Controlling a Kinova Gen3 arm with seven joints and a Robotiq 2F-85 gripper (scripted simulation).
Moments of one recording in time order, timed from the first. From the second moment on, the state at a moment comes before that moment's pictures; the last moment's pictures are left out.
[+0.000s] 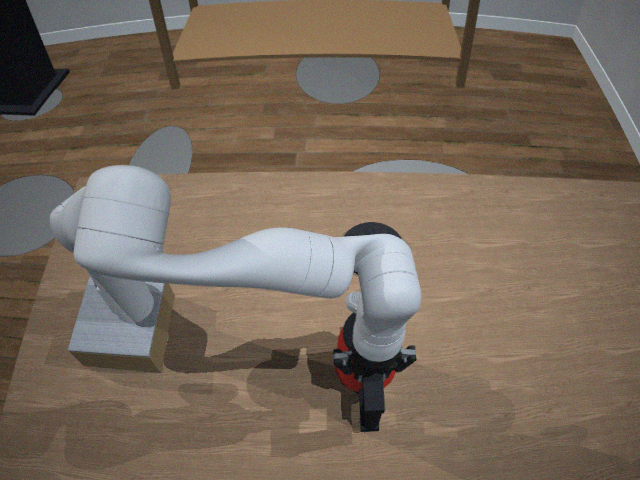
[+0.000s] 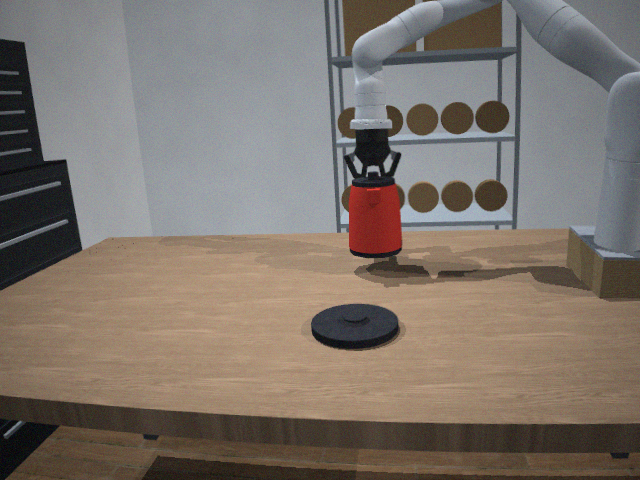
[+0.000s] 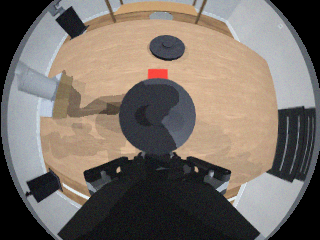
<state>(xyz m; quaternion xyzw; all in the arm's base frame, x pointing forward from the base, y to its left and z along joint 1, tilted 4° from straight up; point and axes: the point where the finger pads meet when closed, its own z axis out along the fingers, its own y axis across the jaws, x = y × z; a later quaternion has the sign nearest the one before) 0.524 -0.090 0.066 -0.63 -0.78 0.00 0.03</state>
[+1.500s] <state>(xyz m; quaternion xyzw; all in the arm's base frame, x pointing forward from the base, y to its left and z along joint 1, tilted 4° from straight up) 0.517 -0.025 0.070 -0.63 -0.78 0.00 0.03</state>
